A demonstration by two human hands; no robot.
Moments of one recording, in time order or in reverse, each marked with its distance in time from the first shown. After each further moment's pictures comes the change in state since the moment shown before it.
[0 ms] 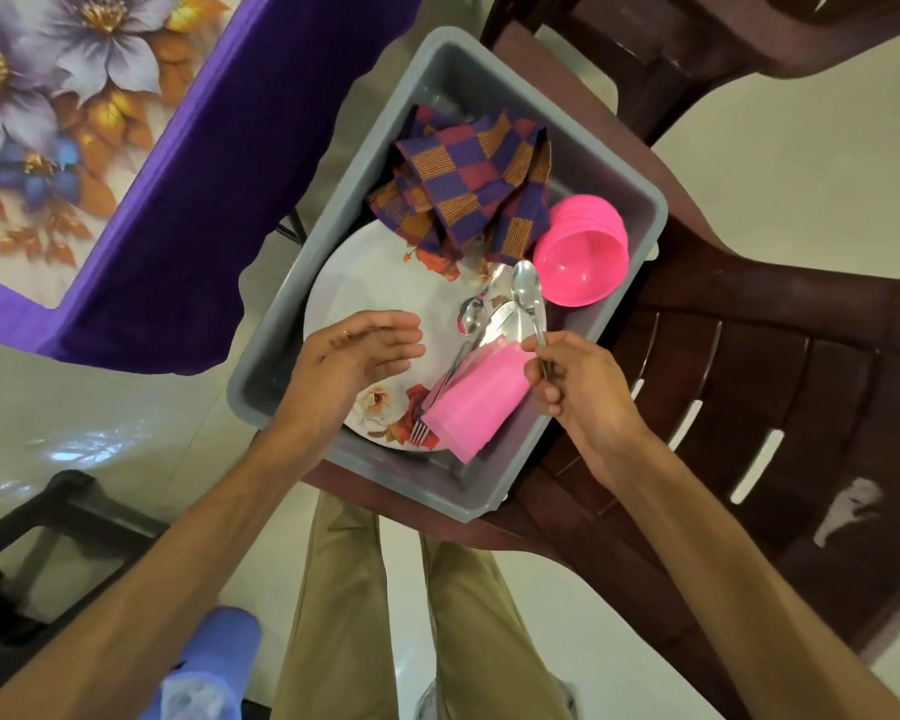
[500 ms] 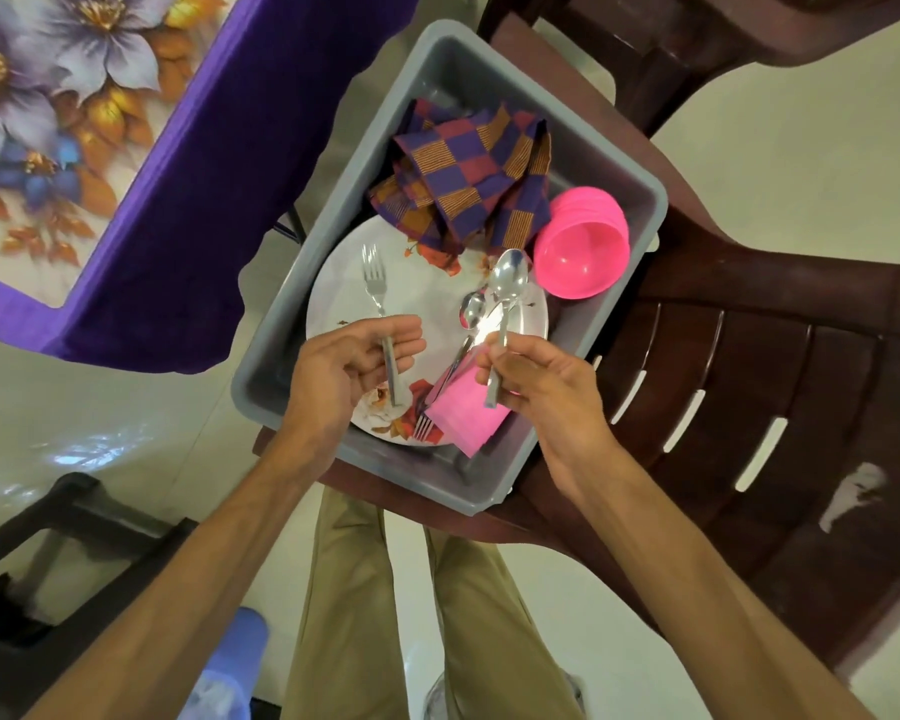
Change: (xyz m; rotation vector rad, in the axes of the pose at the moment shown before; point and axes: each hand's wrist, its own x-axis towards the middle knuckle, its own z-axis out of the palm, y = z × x) left_hand -0.011 -0.008 0.002 -0.086 0.040 0.025; right_hand -0.013 0.022 0.028 0.120 -0.023 -0.083
